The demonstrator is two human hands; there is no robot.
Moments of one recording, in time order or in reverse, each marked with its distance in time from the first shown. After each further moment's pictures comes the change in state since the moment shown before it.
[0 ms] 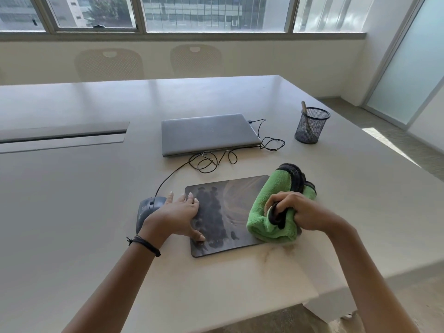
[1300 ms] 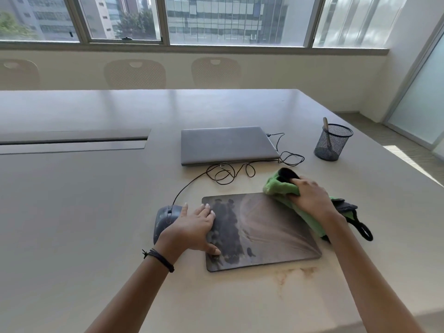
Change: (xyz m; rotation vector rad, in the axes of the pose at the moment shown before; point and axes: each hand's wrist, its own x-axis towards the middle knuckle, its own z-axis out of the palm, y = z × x) left_hand 0.000 -0.006 0.008 -0.029 0.057 0.033; right_hand 0.060 0.019 -0.015 -0.438 0.315 0.593
